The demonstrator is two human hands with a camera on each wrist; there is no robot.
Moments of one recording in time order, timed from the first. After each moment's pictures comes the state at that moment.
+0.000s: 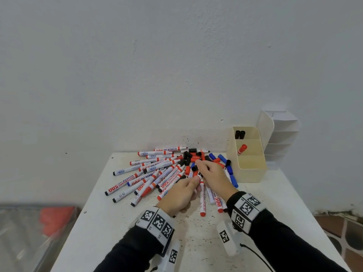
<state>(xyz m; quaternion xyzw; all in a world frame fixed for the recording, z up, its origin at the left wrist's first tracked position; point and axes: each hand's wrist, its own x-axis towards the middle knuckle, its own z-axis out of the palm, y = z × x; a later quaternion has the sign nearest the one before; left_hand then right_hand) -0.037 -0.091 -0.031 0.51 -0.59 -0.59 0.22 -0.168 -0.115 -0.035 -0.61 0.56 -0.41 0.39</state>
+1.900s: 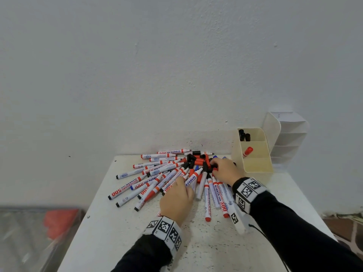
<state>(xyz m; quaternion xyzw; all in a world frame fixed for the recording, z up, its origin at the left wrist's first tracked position) -0.033 -0.103 -0.071 0.65 -0.71 -0.17 0.19 -0.208 -0.178 -0.060 -0.68 0.69 -0.12 0.20</state>
